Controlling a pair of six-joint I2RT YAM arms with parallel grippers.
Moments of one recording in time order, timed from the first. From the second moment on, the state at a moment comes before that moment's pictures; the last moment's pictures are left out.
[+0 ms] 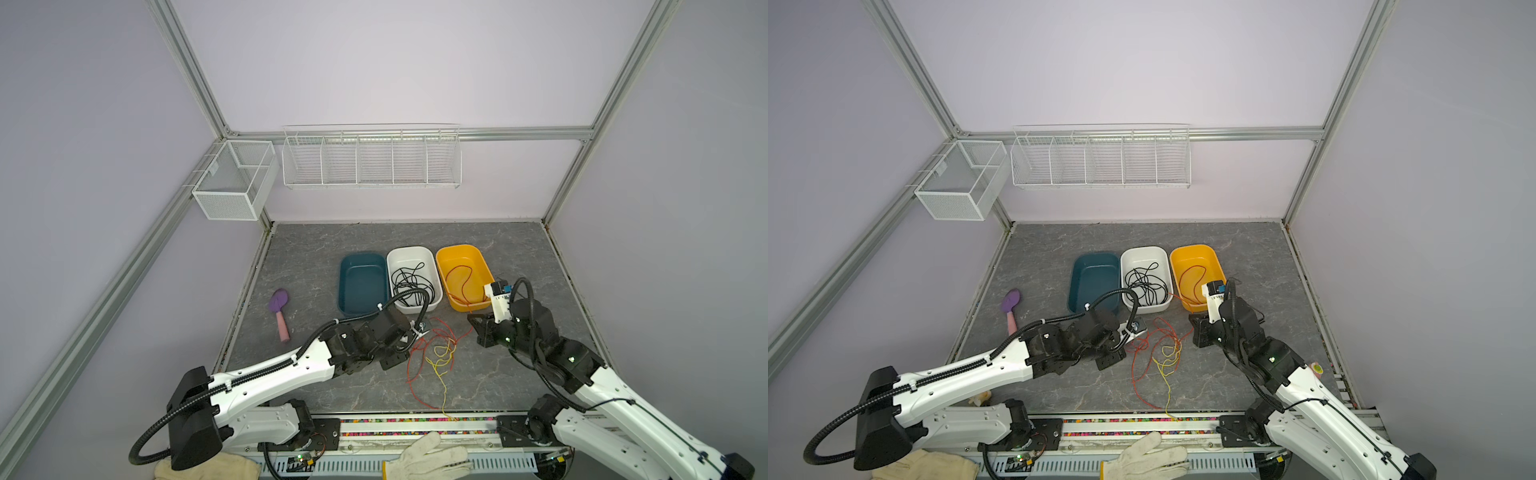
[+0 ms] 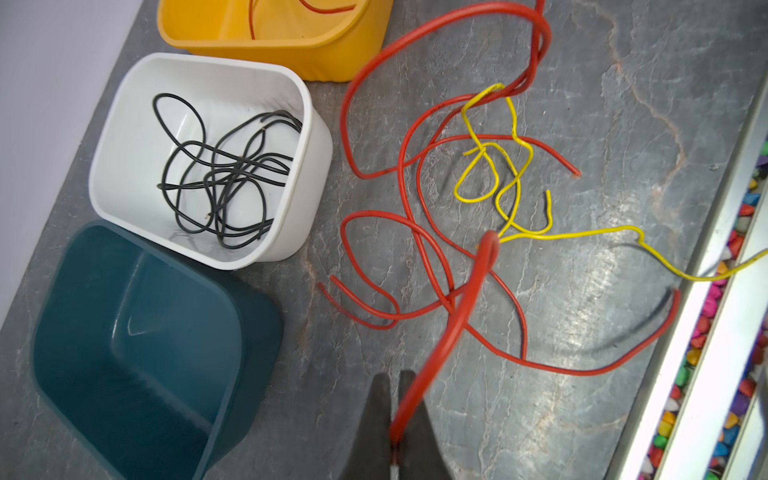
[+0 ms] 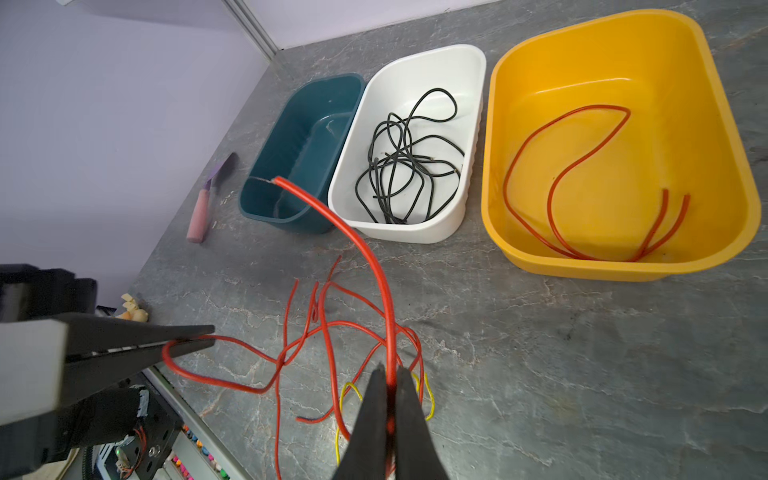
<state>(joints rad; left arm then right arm) -1.11 1.15 0.90 -0.60 -0.17 0.24 0.65 0.74 0.66 -0.49 -0.05 0.47</state>
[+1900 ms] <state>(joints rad) -1.03 1.18 1.44 -0.81 -0.09 0.19 0.48 0.79 0.38 -0.25 -0.26 0.48</state>
